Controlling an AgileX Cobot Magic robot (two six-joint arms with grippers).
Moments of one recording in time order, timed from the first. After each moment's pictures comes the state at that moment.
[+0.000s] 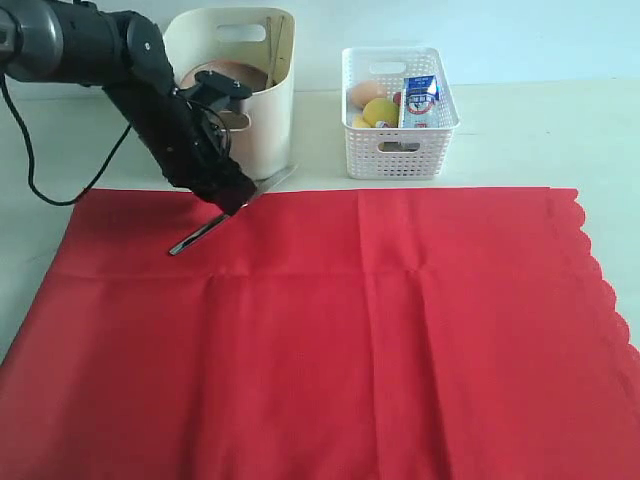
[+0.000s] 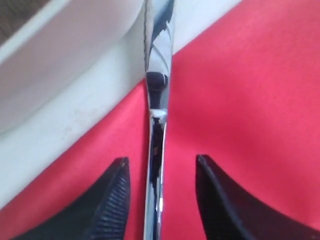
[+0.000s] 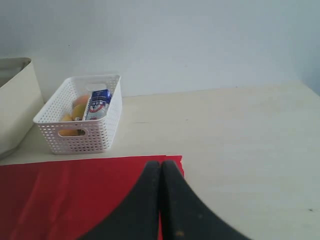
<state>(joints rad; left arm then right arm) -0.38 2.19 -1.58 -0.24 0.80 0.47 0.01 0.20 -0.29 -0.01 0.43 0.09</state>
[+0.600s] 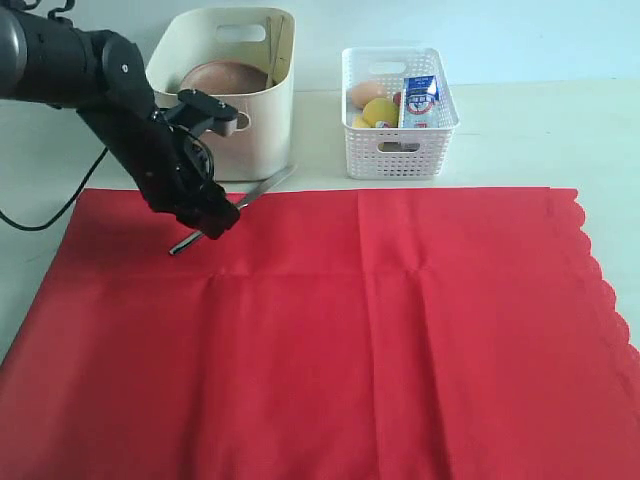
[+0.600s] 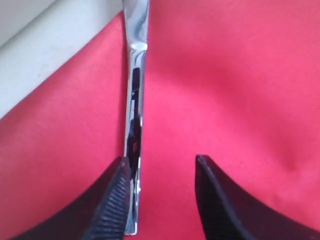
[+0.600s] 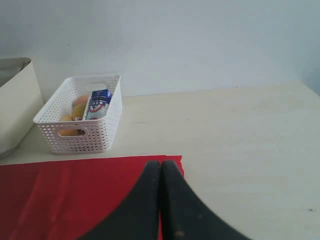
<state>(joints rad) -0.39 2.08 -1.37 -0.22 0.70 0.46 0.01 0.20 -0.29 -0.01 0.43 0.09</state>
